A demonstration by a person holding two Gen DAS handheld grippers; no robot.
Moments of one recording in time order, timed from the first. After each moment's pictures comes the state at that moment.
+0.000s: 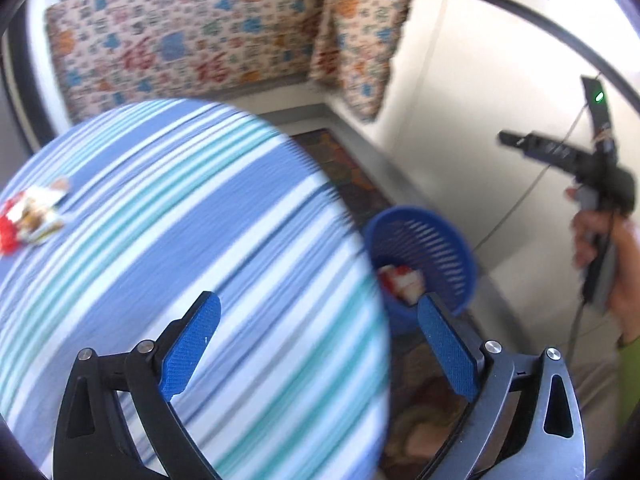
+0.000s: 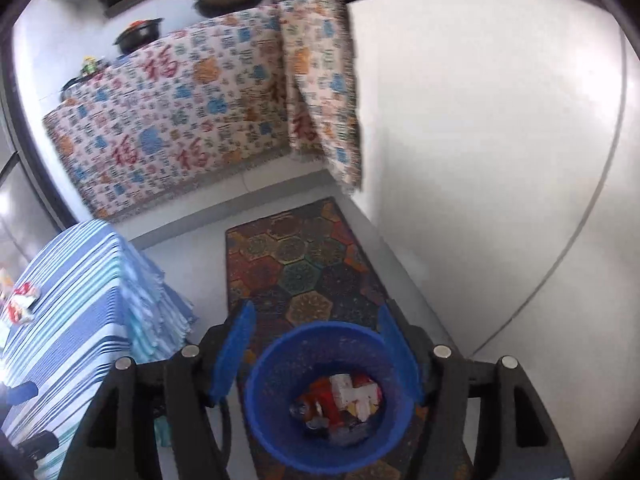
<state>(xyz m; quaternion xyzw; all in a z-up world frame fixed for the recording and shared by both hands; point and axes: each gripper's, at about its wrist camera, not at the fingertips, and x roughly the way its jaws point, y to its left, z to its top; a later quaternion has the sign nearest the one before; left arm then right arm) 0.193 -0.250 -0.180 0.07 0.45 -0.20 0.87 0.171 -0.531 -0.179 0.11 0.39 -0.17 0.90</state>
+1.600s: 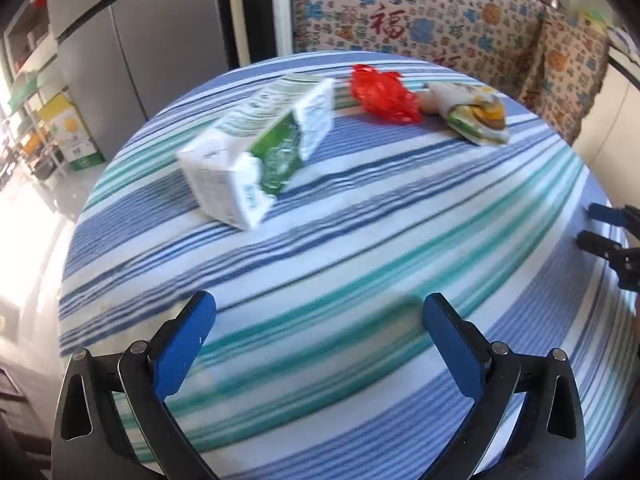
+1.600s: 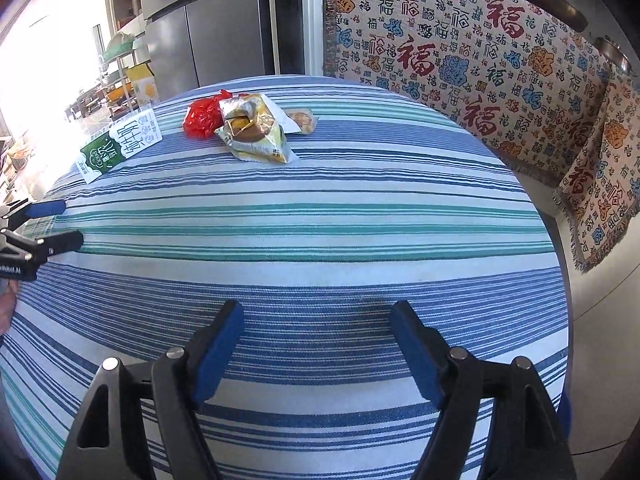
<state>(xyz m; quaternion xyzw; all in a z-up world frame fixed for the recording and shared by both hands) 0.195 0.095 -0.206 0.00 0.45 0.04 0.89 0.256 -0.184 -0.228 -0.08 0.46 0.15 0.87</state>
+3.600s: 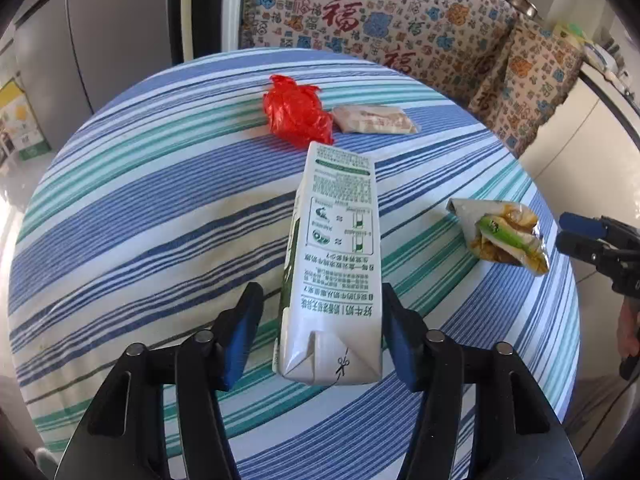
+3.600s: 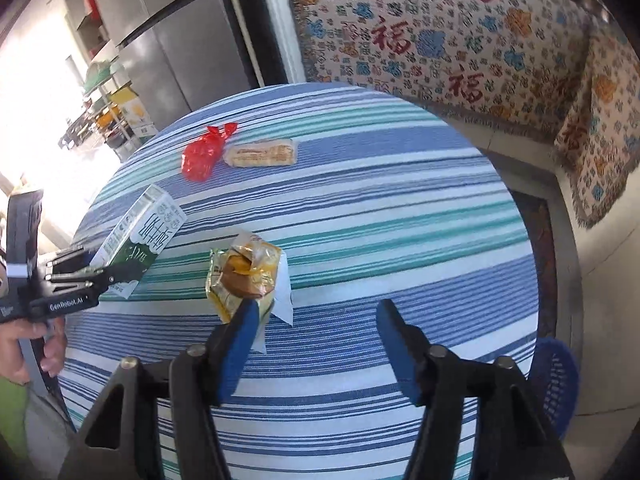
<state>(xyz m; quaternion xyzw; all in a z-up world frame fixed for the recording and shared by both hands) 0.231 0.036 -0.191 -0.05 0.47 -0.06 0.88 0.259 -0.176 -0.169 -0.05 0.50 0.15 0.85</state>
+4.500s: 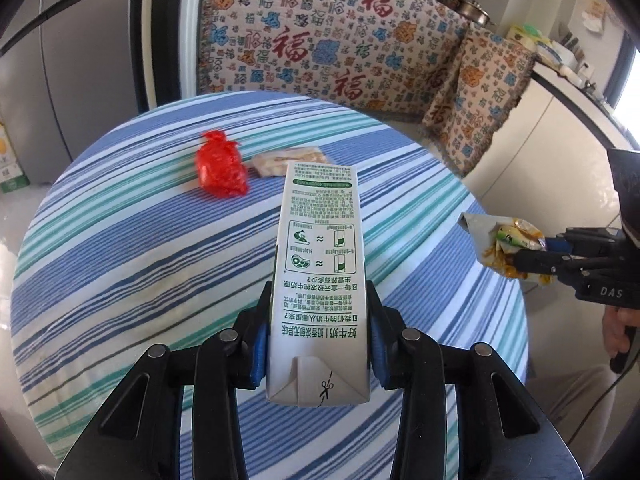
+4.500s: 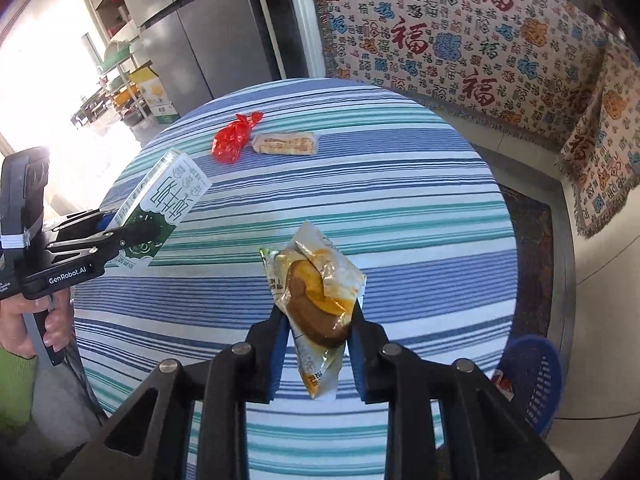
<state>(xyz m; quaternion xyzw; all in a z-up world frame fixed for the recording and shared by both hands) 0.208 -0.021 -0.145 -0.04 0.43 -0.12 0.89 0.236 -0.226 -0.137 -0.02 0.52 0.15 0.84</state>
